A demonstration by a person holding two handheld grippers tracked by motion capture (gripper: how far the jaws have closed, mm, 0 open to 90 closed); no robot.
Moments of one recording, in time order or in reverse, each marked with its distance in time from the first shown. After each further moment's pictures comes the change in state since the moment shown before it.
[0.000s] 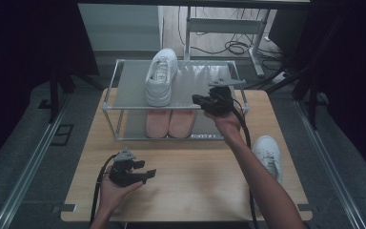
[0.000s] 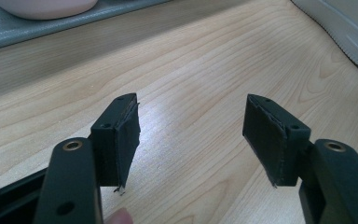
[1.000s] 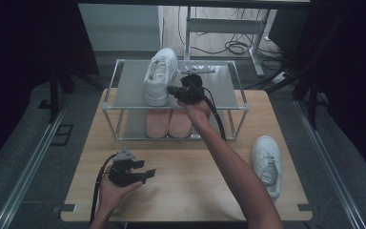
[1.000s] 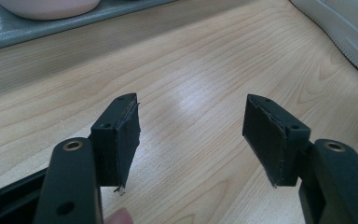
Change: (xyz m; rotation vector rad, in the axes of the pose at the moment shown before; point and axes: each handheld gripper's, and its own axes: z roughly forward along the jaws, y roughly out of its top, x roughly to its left) left arm 0.000 0.000 -0.001 -0.003 -0.003 -0.005; right arm 0.026 0.032 0.083 0.001 0.035 0.109
